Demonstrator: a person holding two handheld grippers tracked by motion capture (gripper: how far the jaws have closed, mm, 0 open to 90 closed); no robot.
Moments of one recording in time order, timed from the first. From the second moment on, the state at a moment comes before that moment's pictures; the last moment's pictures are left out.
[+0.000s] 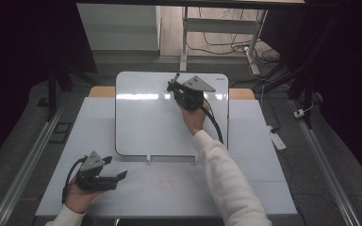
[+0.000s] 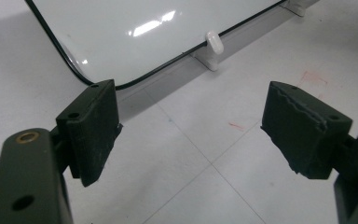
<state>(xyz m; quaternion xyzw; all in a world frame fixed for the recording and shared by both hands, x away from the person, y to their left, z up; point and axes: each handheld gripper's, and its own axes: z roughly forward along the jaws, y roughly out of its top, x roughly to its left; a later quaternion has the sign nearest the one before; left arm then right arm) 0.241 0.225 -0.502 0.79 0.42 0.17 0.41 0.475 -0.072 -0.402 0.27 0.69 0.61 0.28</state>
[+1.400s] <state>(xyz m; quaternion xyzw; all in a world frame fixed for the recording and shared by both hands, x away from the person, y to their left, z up) 0.242 0.224 -0.503 0.79 0.42 0.17 0.41 0.471 -0.070 -0.404 0.26 0.70 0.60 0.30</state>
